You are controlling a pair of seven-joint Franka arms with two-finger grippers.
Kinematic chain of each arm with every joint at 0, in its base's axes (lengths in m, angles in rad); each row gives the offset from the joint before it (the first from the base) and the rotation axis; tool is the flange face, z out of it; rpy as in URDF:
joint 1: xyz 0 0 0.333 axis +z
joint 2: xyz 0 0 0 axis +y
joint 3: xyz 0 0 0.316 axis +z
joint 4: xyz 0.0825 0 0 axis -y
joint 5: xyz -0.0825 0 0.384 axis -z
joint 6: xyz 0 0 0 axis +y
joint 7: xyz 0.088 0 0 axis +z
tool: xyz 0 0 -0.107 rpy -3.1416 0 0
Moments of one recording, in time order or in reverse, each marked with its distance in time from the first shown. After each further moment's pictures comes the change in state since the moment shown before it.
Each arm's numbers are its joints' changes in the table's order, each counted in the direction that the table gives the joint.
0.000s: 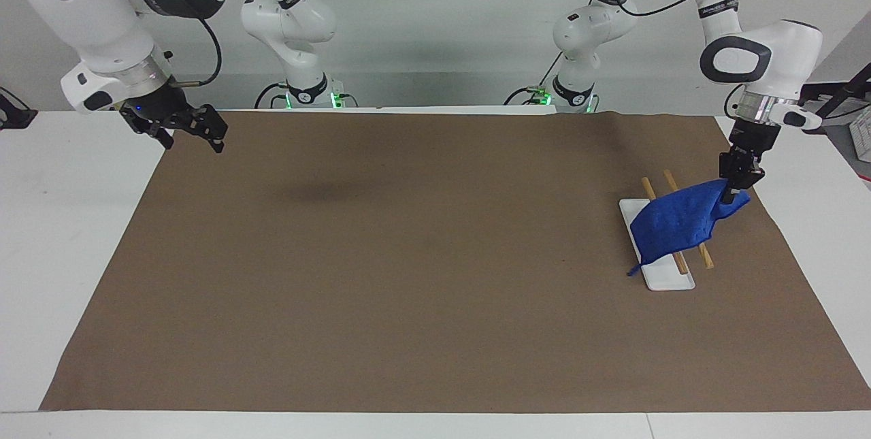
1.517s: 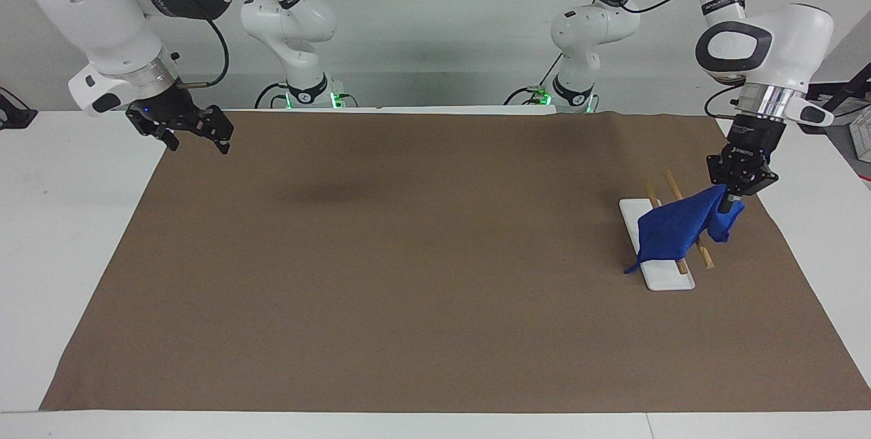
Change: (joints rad) left arm -0.154 0.025 -0.002 0.179 0.000 0.038 0.441; right arm 0.013 0.003 -0.003 0.000 0.000 -0.004 0.000
